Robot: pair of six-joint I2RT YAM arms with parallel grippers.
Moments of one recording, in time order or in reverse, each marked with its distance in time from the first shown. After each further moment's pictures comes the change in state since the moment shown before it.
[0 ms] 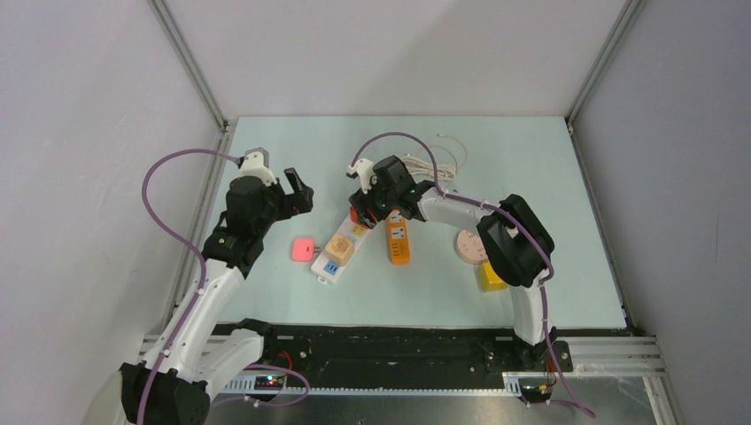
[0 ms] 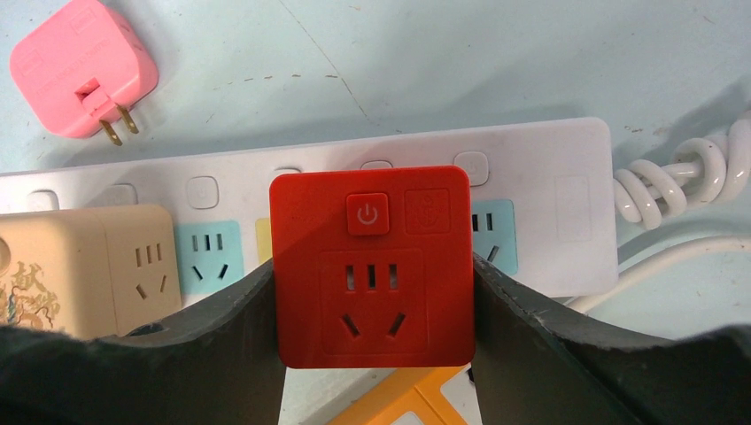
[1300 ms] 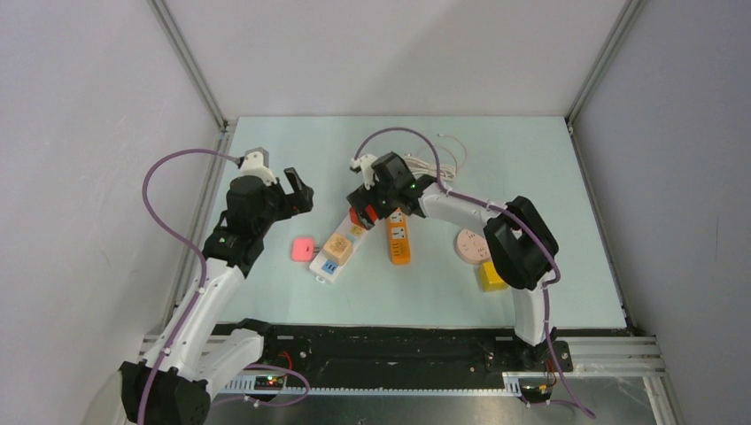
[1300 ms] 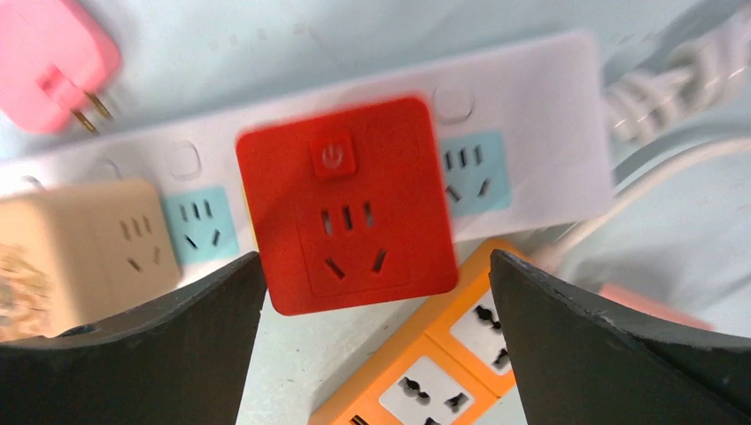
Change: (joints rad) left arm 0.002 0.005 0.000 0.000 0.000 -0.007; right arm 0.011 -0.037 0.028 -0.132 0.106 0.101
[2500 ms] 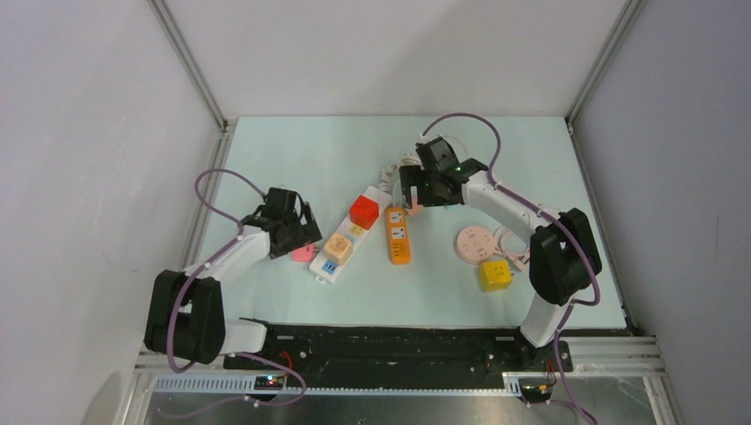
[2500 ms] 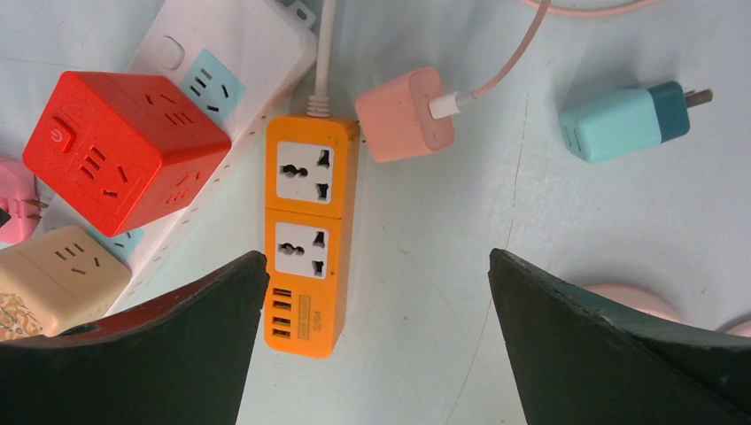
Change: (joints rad) left arm 0.013 0.404 -0.090 -0.146 -0.039 -0.179; right arm -0.187 -0.232 -0.057 -0.321 0.183 0.415
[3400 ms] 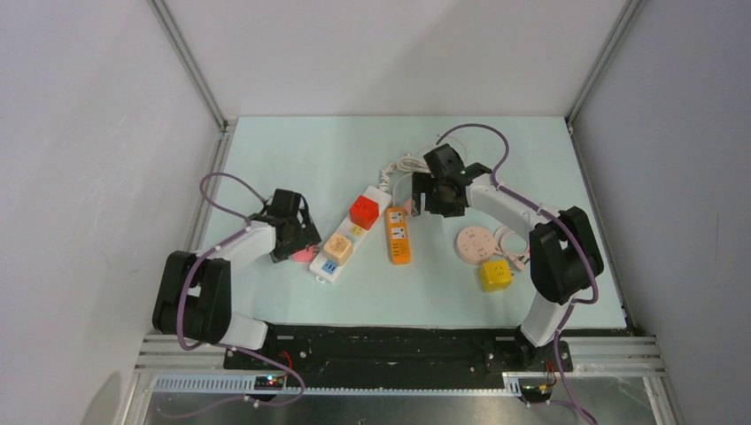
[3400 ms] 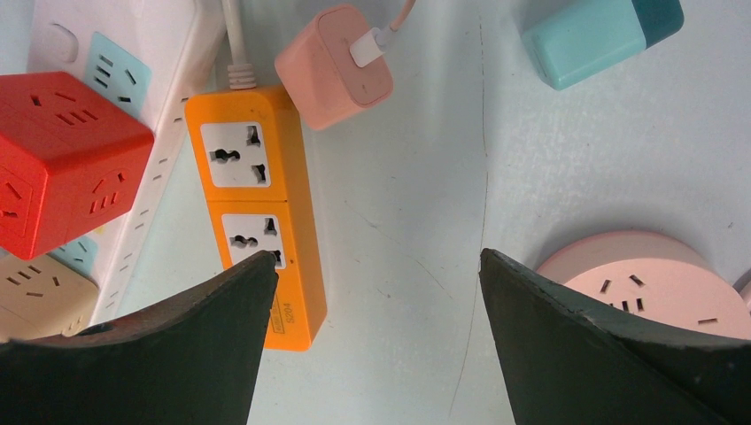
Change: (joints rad) left arm 0.002 0.109 -0.005 0.025 -0.050 -0.064; right arm -0.040 0.000 -0.073 -0.023 -0.006 0.096
